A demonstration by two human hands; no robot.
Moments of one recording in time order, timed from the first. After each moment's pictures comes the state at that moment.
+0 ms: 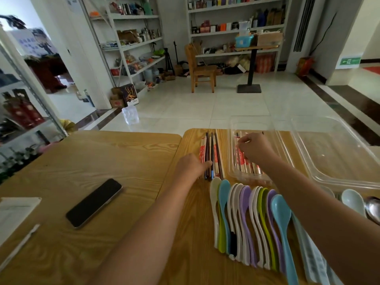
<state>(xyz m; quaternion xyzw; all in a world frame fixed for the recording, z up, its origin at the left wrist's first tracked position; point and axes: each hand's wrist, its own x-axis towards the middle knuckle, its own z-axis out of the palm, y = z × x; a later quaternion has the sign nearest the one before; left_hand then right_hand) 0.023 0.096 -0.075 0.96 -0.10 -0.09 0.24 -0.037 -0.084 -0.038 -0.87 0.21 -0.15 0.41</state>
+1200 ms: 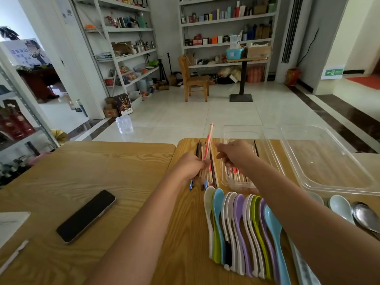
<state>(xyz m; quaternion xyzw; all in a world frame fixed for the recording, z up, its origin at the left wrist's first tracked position) 0.012 0.095 -0.024 0.88 -0.14 -0.19 0.42 -0.031 -0.057 -0.014 -0.75 0.25 -0.08 0.61</state>
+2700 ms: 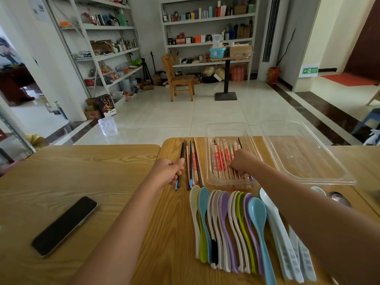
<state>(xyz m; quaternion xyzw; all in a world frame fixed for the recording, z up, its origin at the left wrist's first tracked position) 0.019 0.118 -0.047 0.85 -0.09 -0.16 0.50 -0.032 -0.130 -0.059 -0.93 0.28 0.06 0.24</state>
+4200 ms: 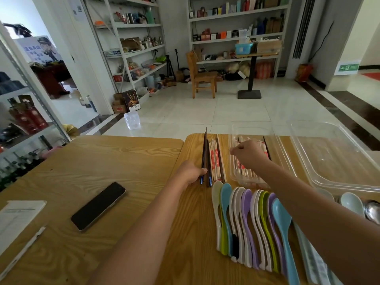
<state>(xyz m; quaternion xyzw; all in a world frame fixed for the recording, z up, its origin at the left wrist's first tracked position) 0.026 0.114 -0.070 0.90 -0.07 -0.21 0.39 -0.034 -0.069 -0.038 -0.87 0.21 -0.08 0.44</state>
